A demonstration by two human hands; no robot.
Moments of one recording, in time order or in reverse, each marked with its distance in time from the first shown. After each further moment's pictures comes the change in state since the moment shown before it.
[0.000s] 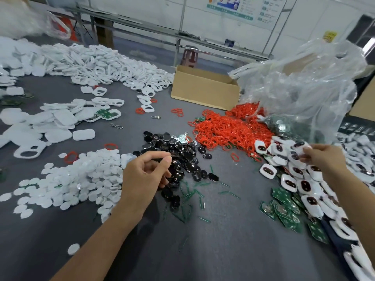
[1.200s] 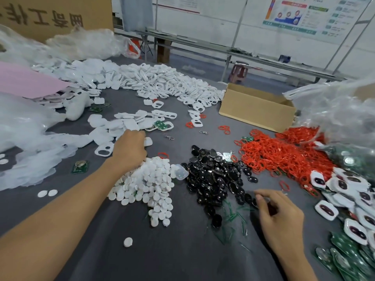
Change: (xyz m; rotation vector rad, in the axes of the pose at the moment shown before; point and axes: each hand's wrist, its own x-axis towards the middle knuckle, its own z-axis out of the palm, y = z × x) left_hand 0.108 0.015 -0.139 1.401 0.113 -0.067; right_hand -0.185 -0.007 0.132 0.055 -0.160 -0.920
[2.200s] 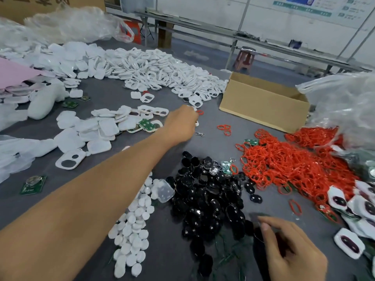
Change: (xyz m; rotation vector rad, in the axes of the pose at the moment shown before) left_hand 0.115 0.135 0.036 0.106 0.016 0.409; right_hand 0.010 0.003 0.009 0.020 0.076 0.108
